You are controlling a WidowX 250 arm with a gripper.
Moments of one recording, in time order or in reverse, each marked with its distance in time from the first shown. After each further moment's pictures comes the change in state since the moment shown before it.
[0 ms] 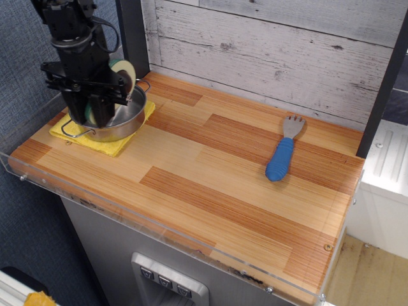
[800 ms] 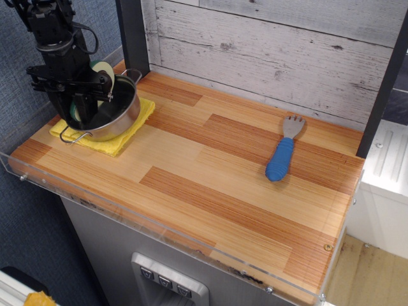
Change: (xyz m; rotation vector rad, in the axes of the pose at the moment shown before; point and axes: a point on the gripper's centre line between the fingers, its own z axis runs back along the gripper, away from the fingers) arm 0.017 0.037 -0.027 -0.002 0.007 0.075
